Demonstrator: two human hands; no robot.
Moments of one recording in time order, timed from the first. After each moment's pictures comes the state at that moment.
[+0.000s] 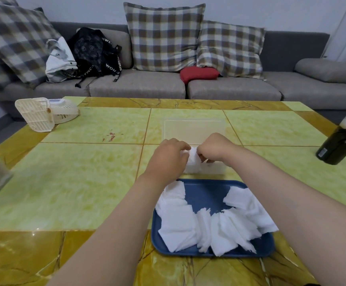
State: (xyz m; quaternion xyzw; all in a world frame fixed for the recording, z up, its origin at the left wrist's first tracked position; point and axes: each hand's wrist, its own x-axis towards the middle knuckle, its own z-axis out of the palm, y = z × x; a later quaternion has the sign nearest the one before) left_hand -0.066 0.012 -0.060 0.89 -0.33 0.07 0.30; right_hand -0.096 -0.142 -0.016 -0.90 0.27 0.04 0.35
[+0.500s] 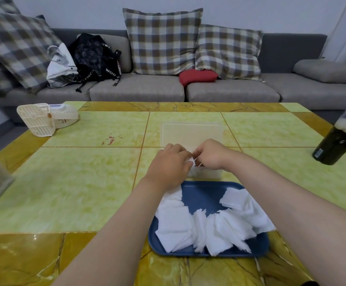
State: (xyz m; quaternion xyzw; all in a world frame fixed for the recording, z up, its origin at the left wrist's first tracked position) left_hand -0.071 0.006 -0.064 0.90 -0.39 0.09 0.17; right_hand -0.109 -0.148 -0.019 -0.94 0.13 0.09 0.29
